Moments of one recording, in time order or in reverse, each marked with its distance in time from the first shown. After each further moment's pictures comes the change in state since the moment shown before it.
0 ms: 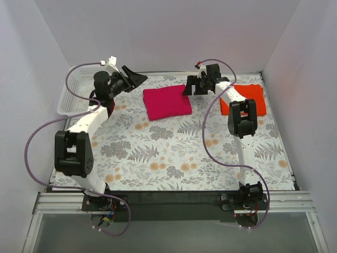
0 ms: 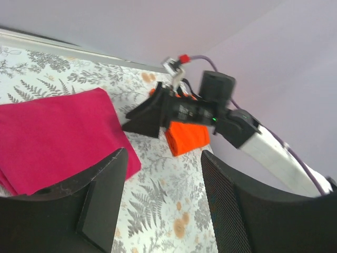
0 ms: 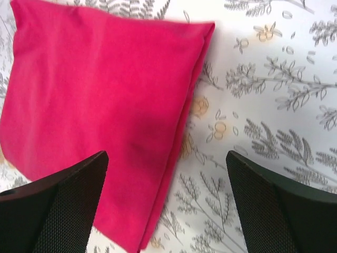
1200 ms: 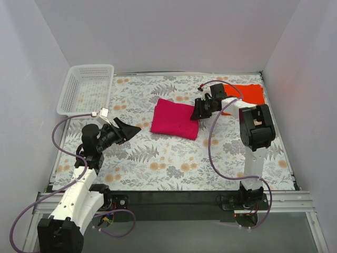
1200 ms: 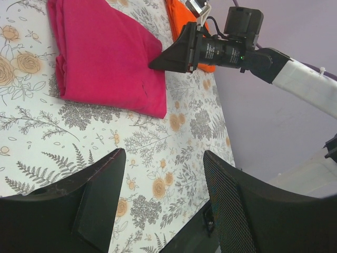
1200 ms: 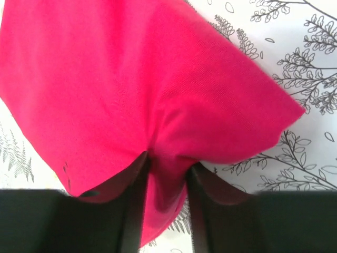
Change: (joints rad) left arm 0.026 -0.967 -0.789 -0.331 0.024 0.008; right arm 0.017 -0.401 -0.726 0.138 -0.014 0.012
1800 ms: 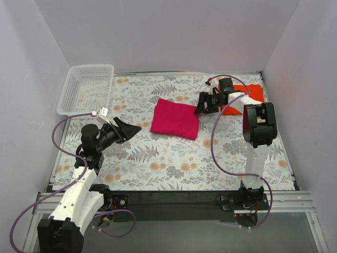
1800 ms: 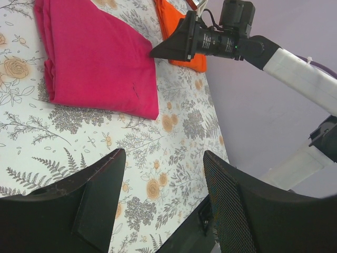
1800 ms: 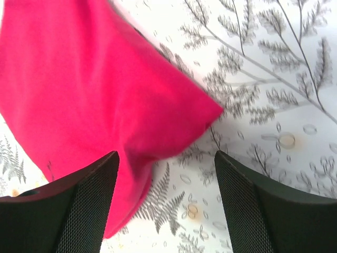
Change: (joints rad) left arm 0.000 -0.008 -0.004 0.033 0.027 -0.022; right arm -0.090 0.033 0.108 -0.095 -0.031 -0.082
